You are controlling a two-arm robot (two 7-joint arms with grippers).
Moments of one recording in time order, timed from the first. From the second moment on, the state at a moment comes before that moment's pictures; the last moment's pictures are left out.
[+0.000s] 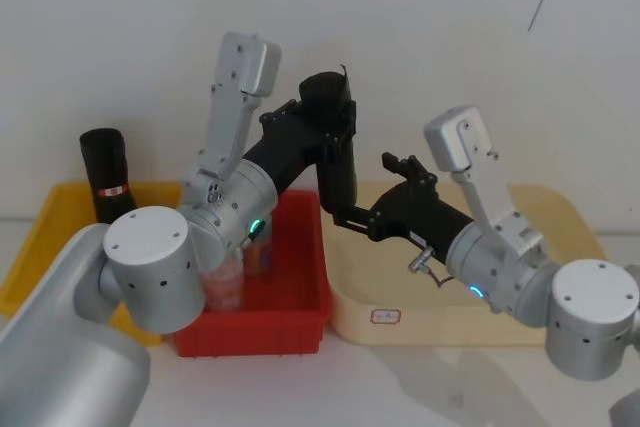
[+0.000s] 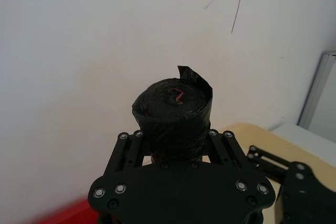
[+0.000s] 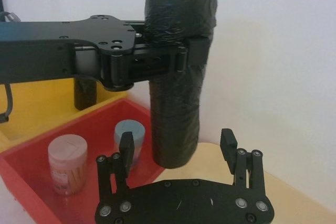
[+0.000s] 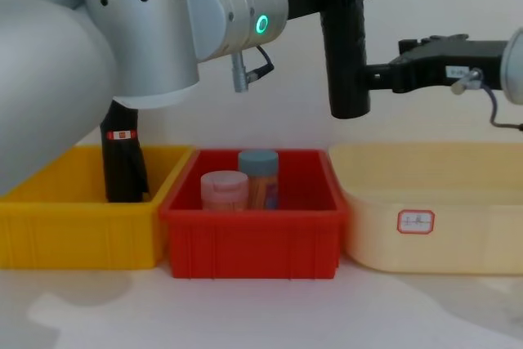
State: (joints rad) left arm -0.68 -0.02 0.44 -1.27 -0.30 0.14 -0.21; right arm 0.49 0.34 -0.41 -1.49 0.22 0.21 0.31
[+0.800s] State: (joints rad) left arm -0.63 -0.04 0.44 -1.34 -0.29 0.14 -0.21; right arm 0.50 0.25 -0.39 -1.39 0.31 0.14 0.36
